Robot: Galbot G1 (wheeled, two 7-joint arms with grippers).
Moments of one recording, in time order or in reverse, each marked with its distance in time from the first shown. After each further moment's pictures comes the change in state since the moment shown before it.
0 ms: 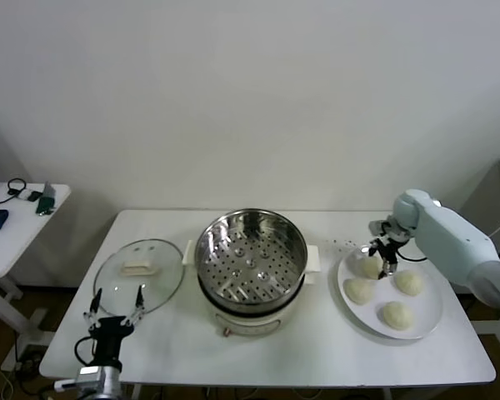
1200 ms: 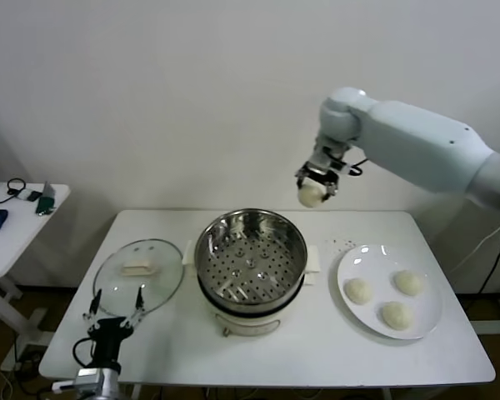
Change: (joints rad) left arm 0.025 0.019 0.007 -0.034 -0.004 0.017 -0.007; right arm 0.604 0.201 -0.461 0.526 0.112 0.316 -0.053
